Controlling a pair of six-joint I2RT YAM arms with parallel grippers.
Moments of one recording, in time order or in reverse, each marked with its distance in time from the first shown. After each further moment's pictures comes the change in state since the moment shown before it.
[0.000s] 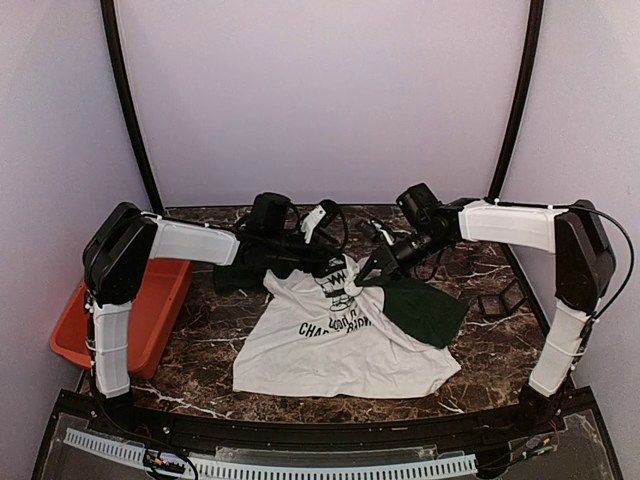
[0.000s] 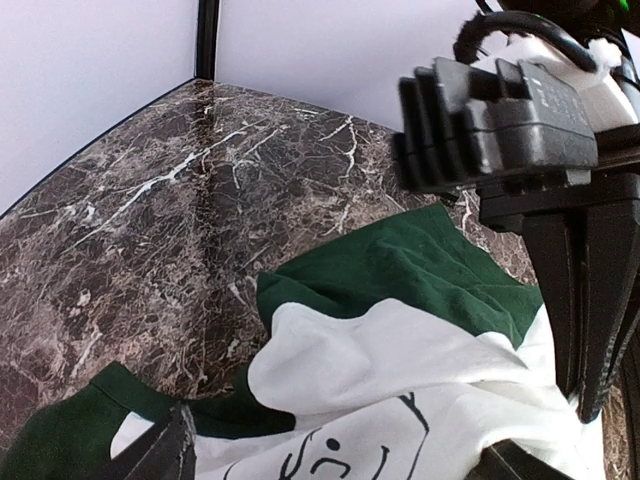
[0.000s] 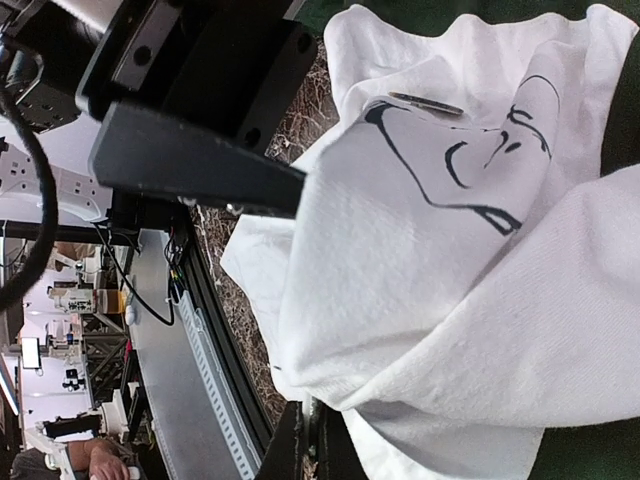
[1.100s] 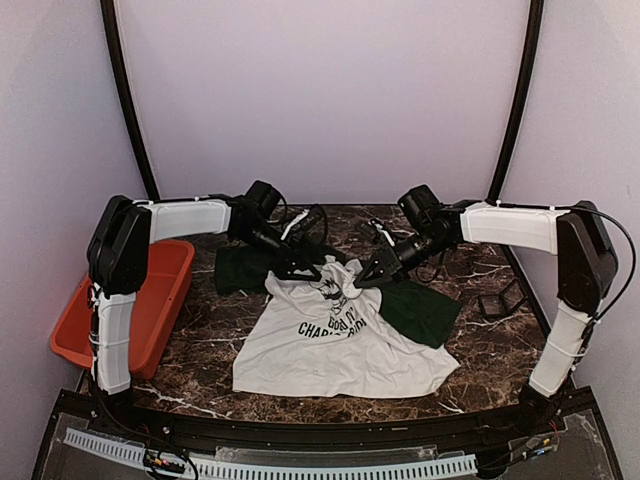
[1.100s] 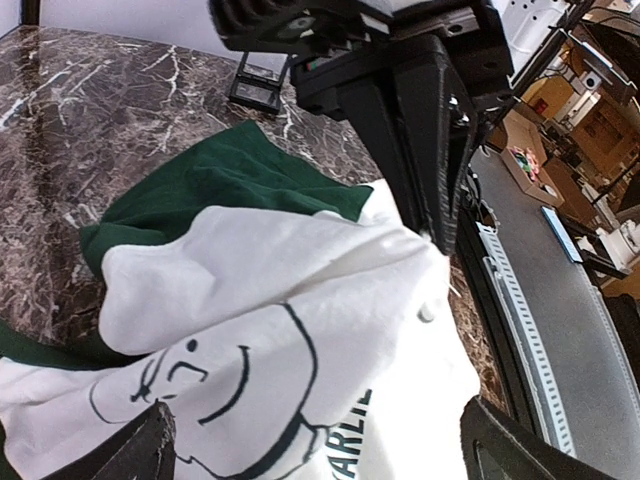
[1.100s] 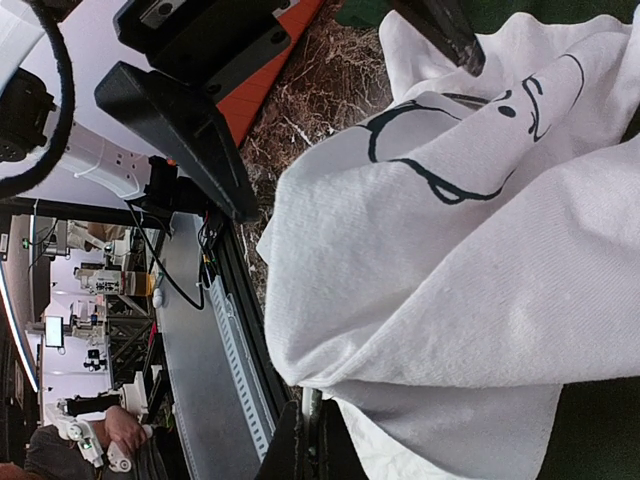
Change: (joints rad) left arm 0.125 0.072 0.283 -0.784 0.511 0.428; right arm -0.004 -0.015 -0.027 0.022 -0.101 -0.012
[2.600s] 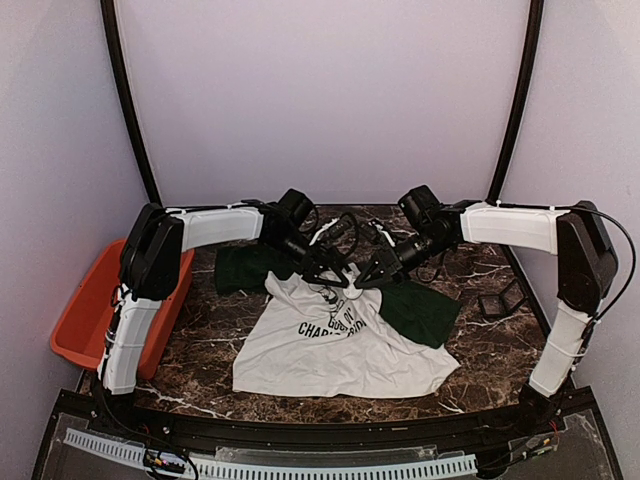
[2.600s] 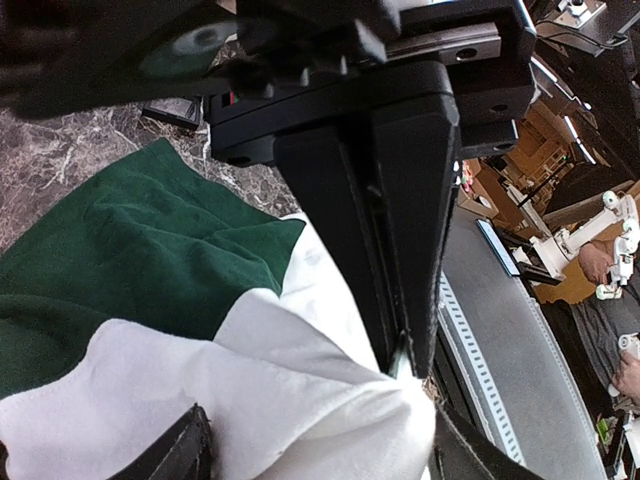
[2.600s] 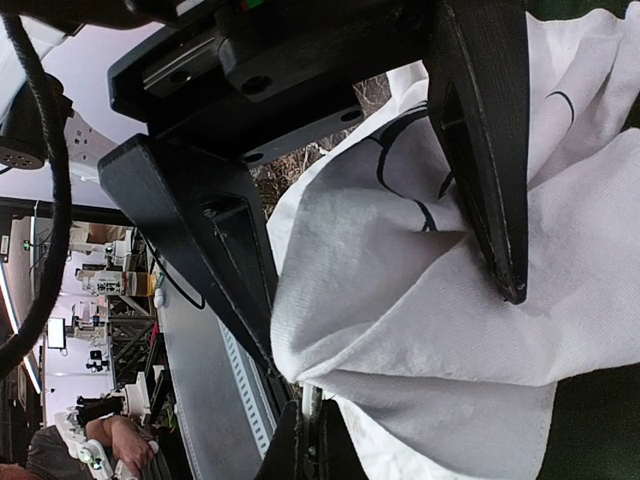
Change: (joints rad) left arm -0.108 0.188 0.230 -0.101 0.146 -0.061; right arm -0.002 0.000 -0.002 -0.006 0.000 0.004
